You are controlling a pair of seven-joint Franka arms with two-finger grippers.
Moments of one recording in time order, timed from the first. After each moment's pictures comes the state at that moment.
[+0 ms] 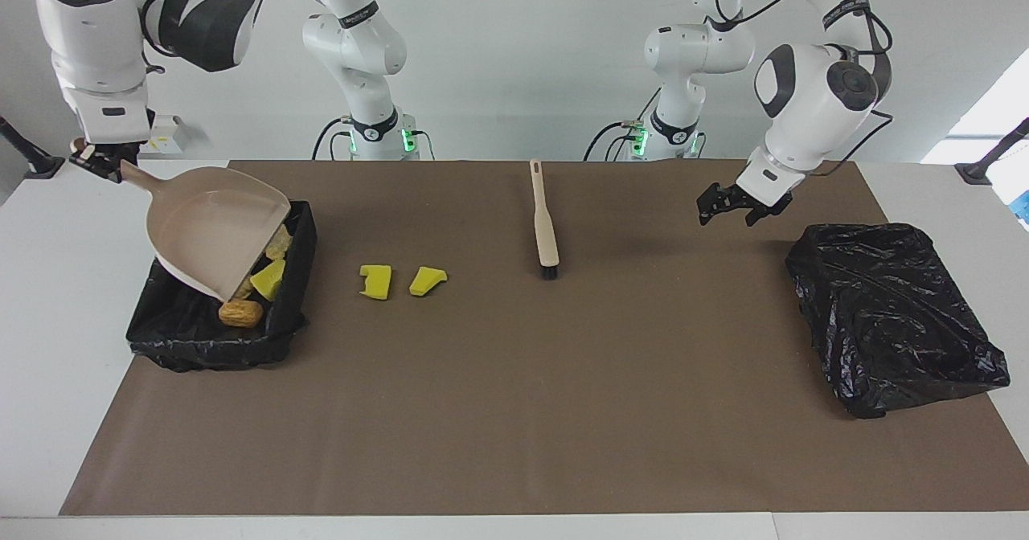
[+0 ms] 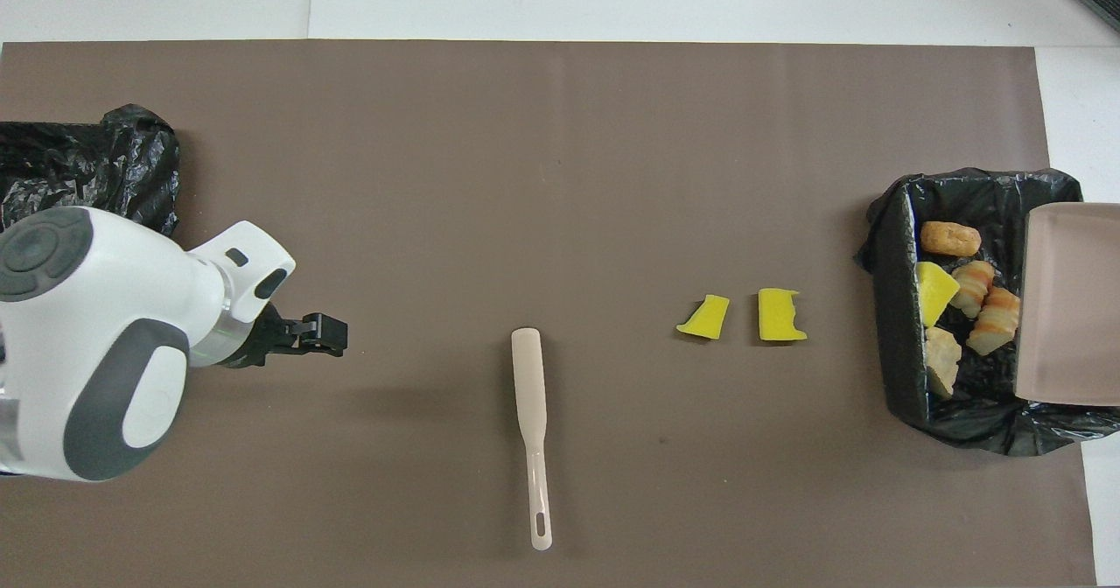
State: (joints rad) left arm -0.04 -0.11 -0.05 -2.10 -0.08 1.88 0.01; right arm -0.37 -0.08 0.13 -1.80 -0.42 1.76 -1.43
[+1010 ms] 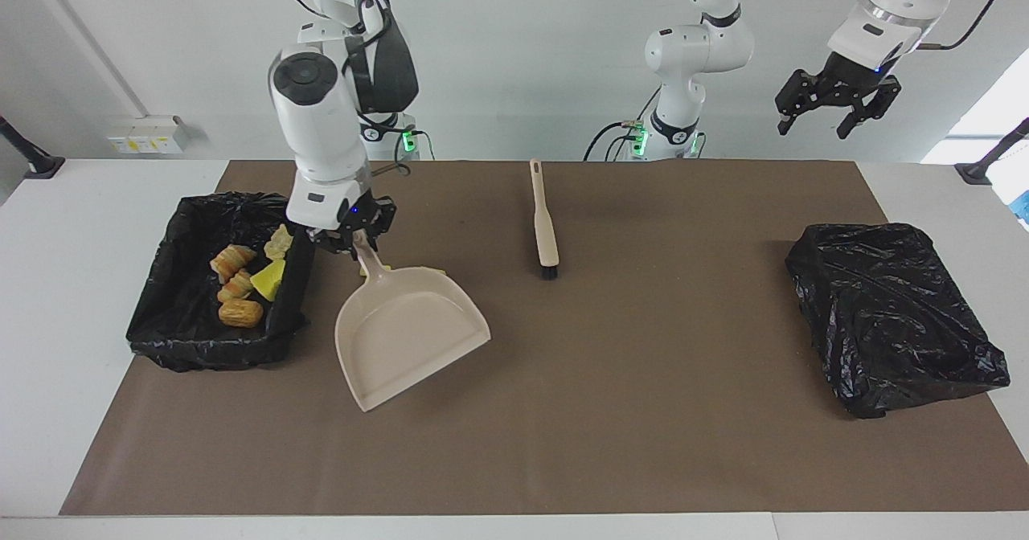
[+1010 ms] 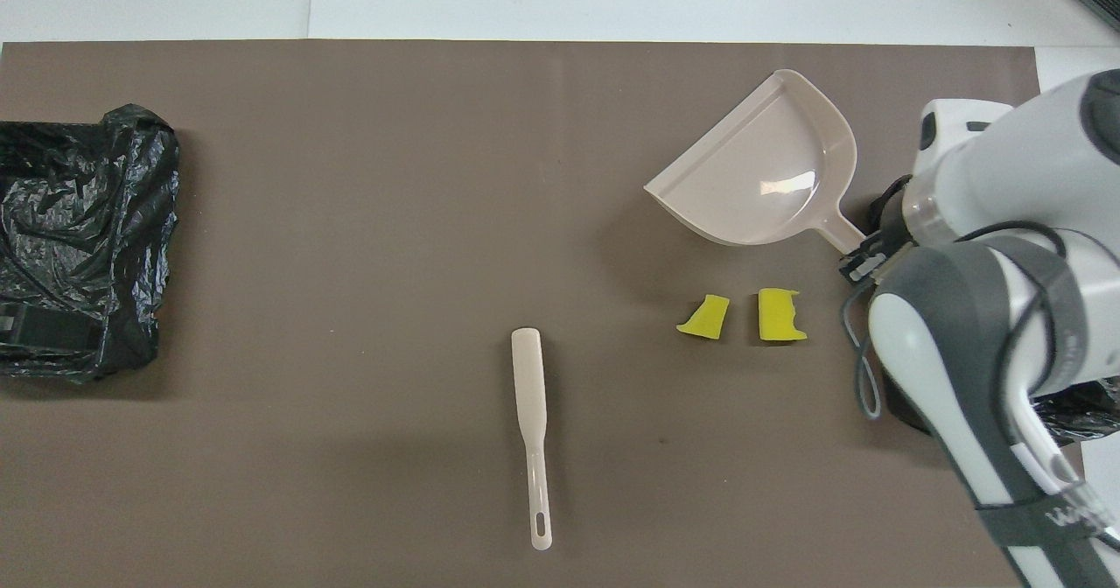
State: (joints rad) left arm 0.03 -0.25 -0.05 -1.74 -0.02 1.49 0.12; right arm 0.13 0.17 0.15 -1.72 -0.07 1.88 -0.17
